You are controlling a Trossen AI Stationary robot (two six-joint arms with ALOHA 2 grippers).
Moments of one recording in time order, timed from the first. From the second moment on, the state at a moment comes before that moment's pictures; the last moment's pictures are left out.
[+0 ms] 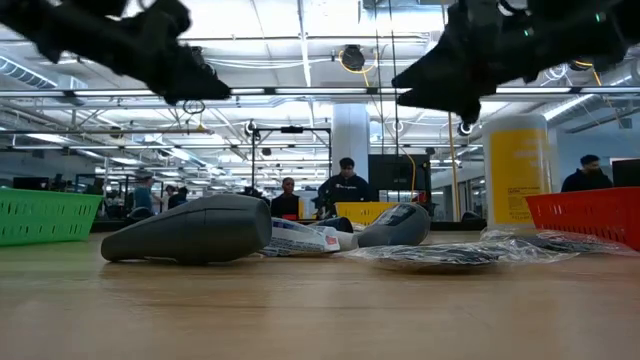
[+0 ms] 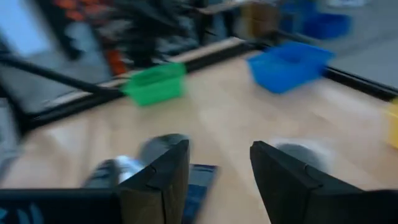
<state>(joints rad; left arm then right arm) 0.01 0.95 0.45 0.21 -0.25 0.00 0.21 1.25 0.43 0.62 0.45 0.35</state>
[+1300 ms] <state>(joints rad) 0.04 1.53 0.84 0.14 -0.21 -0.20 0.21 1.68 0.34 1.01 0.31 0.30</state>
